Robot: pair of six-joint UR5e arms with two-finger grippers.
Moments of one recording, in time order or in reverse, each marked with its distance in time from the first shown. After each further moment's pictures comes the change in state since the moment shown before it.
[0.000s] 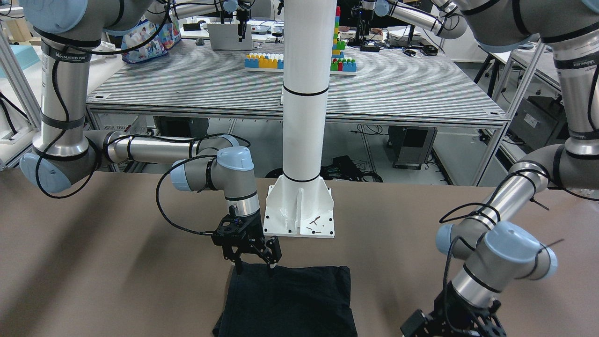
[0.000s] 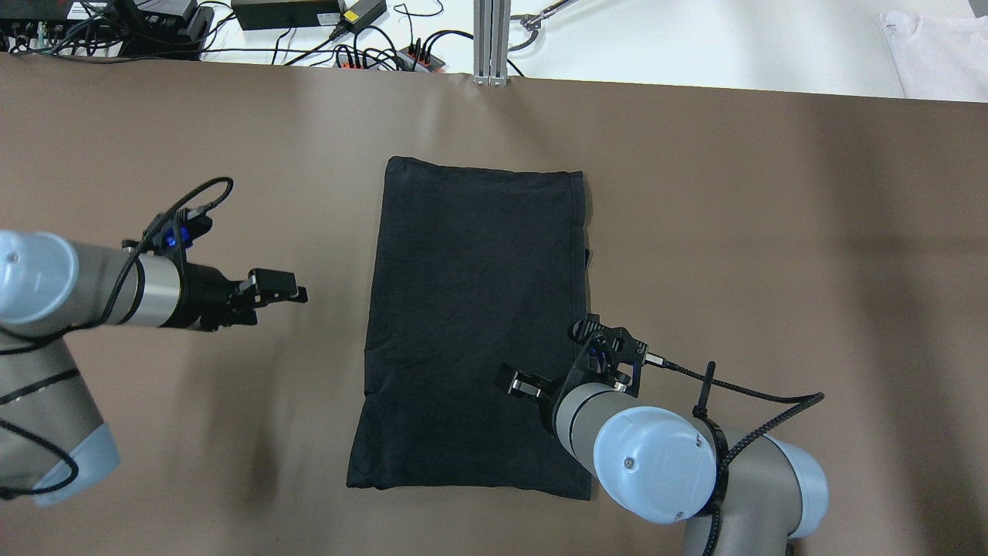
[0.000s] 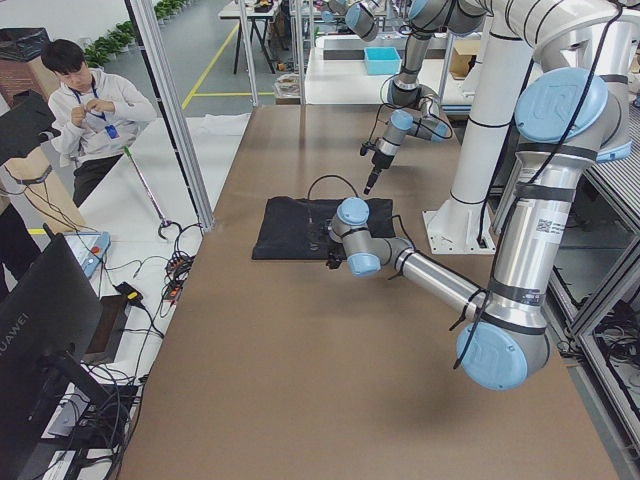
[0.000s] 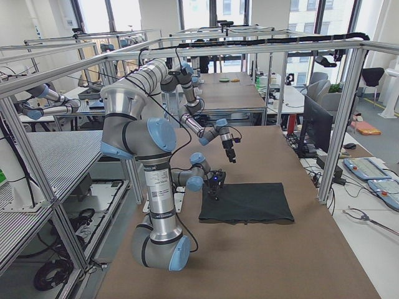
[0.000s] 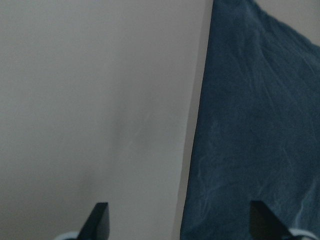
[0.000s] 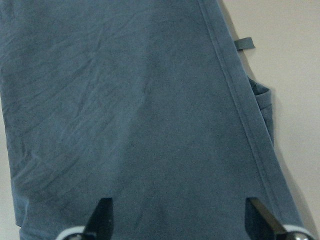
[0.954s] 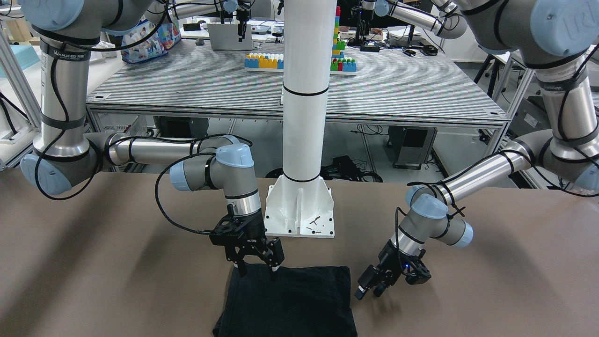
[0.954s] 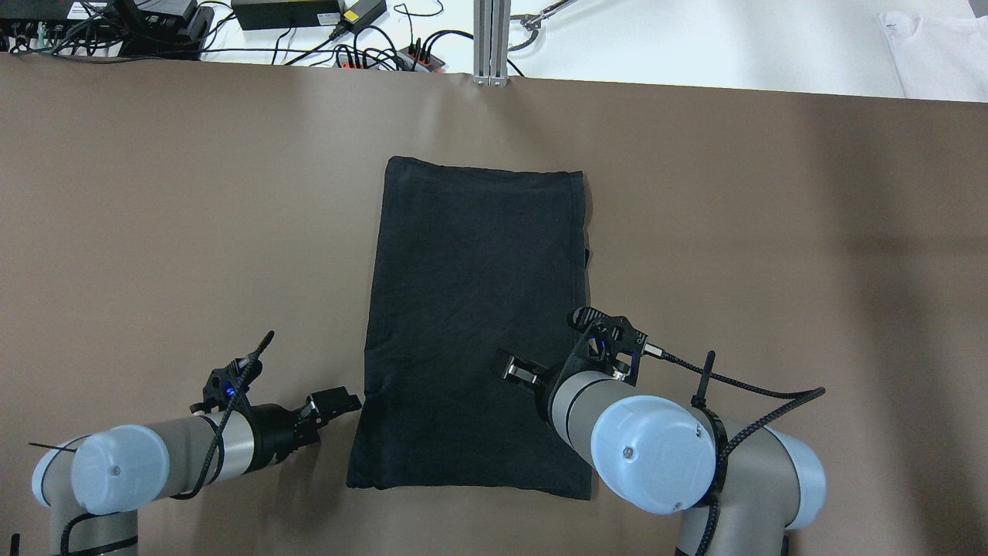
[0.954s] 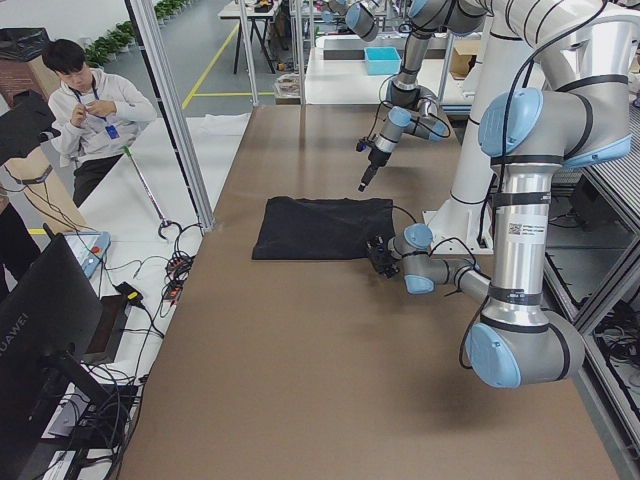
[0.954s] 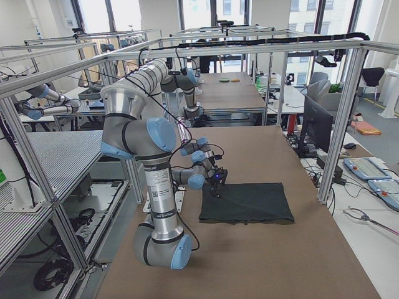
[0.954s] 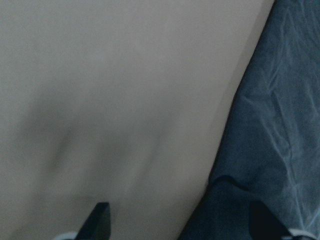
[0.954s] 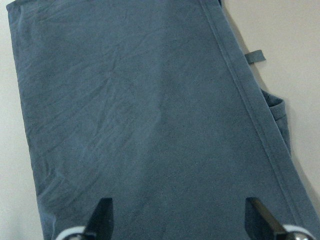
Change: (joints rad) left arm 0.405 0.037 0.067 -0.185 0.437 -0.403; right arm 0.016 0.022 -0.001 0.003 -0.007 0.031
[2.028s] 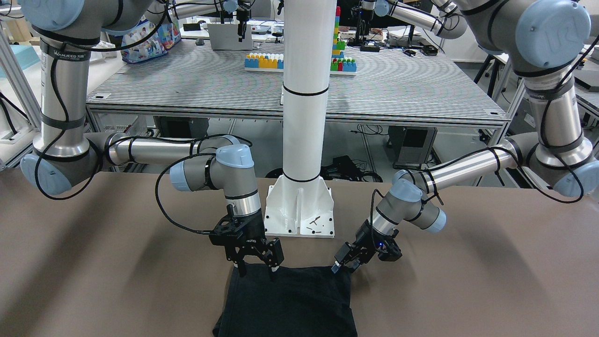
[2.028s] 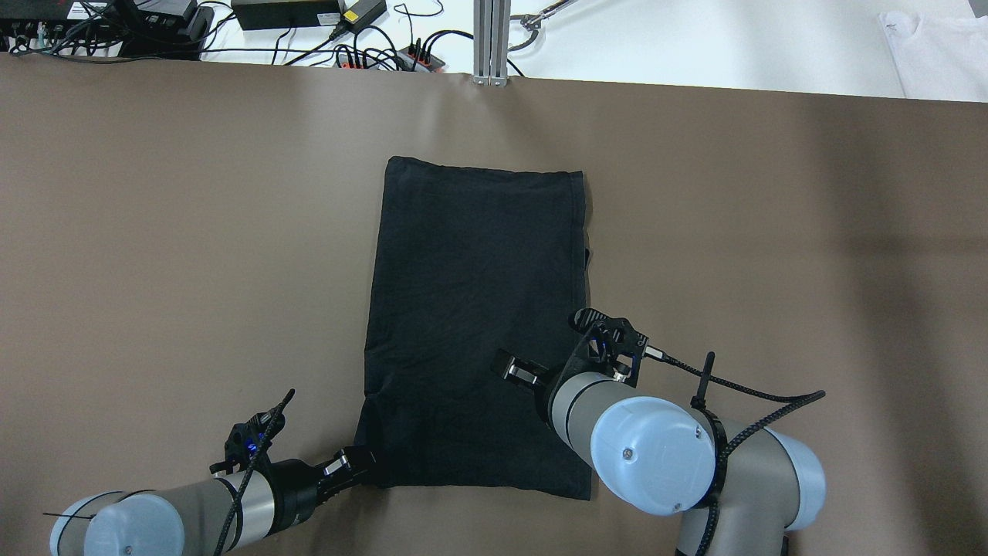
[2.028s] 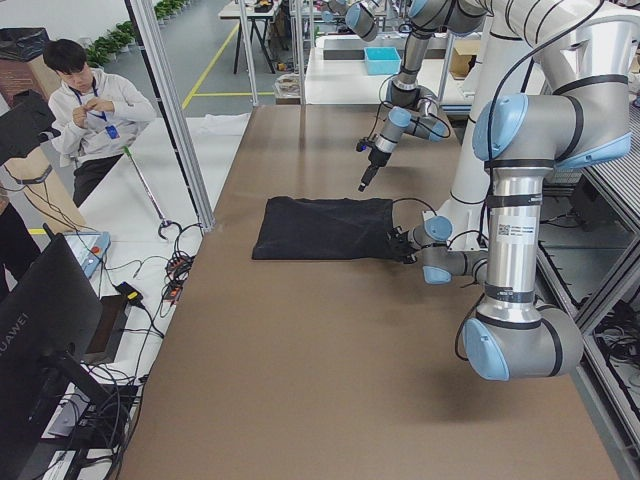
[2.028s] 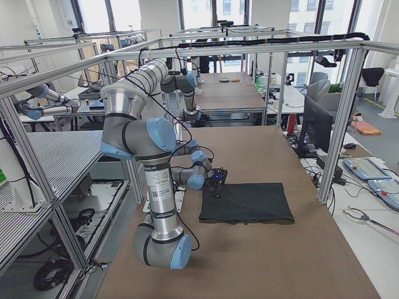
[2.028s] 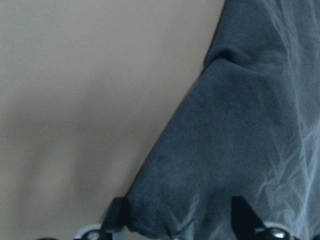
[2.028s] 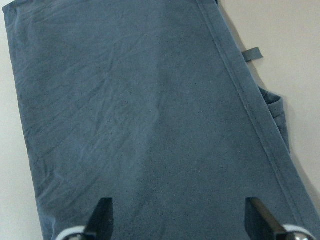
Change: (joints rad) left arm 0.146 -0.013 -0.046 0.002 0.116 -0.044; right arm -0.002 -0.001 -0.001 0.000 0.000 0.018
